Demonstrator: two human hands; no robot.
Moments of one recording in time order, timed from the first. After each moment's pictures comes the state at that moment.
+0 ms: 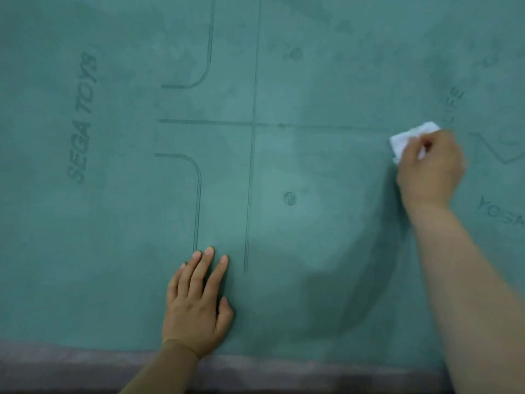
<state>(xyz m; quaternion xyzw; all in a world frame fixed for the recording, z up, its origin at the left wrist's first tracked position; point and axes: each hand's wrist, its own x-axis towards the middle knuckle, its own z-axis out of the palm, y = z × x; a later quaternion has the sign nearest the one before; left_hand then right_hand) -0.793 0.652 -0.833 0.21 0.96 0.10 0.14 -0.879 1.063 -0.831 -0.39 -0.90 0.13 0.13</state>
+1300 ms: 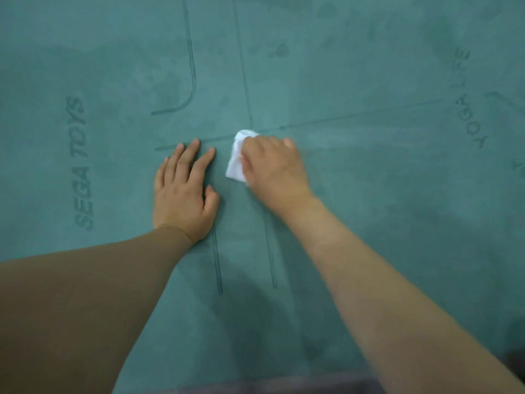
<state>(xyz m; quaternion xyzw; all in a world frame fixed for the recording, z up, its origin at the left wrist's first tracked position) -1.008 0.679 -0.844 0.28 0.95 0.09 0.06 -0.972 0.862 -0.850 -0.05 -0.98 0.14 0.14</state>
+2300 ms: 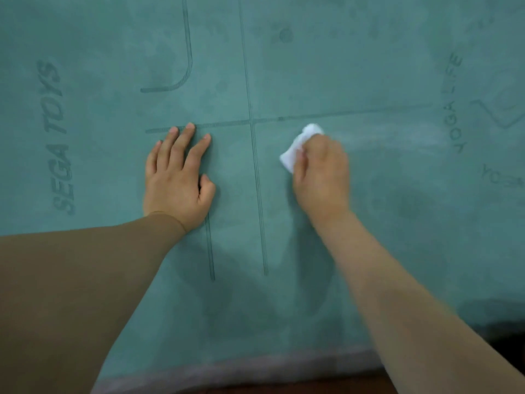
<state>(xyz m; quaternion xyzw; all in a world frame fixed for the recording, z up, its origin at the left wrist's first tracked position) -1.010 0.680 -0.843 0.28 0.95 0.08 0.07 -0.917 0.907 -0.850 -0.24 -0.95 0.15 0.11</state>
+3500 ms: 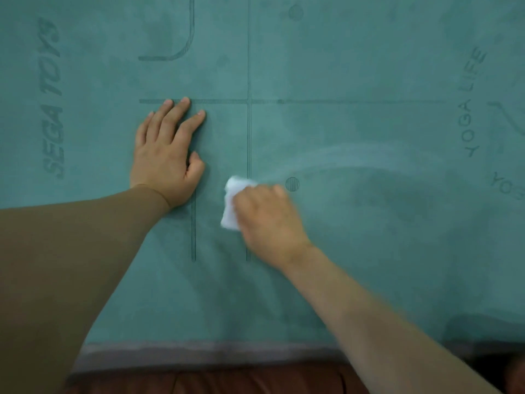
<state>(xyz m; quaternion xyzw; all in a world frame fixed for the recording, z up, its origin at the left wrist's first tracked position) -1.009 0.680 -0.845 0.28 0.95 0.10 0.04 -0.870 0.844 -0.835 0.06 -0.98 0.18 0.02</state>
